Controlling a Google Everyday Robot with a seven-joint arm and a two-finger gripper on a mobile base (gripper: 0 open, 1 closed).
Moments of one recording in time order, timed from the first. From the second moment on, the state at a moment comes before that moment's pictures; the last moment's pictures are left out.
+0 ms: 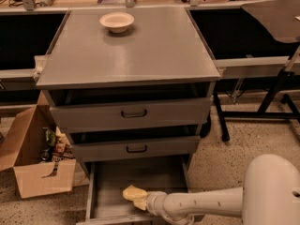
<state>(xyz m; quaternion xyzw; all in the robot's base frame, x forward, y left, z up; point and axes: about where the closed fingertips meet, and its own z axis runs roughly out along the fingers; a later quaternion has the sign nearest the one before) 0.494 0.004 0.241 -0.17 0.92 0.21 0.30</state>
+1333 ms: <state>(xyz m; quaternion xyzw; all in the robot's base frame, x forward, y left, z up) 0.482 0.008 0.226 -0.17 0.92 0.21 0.28</state>
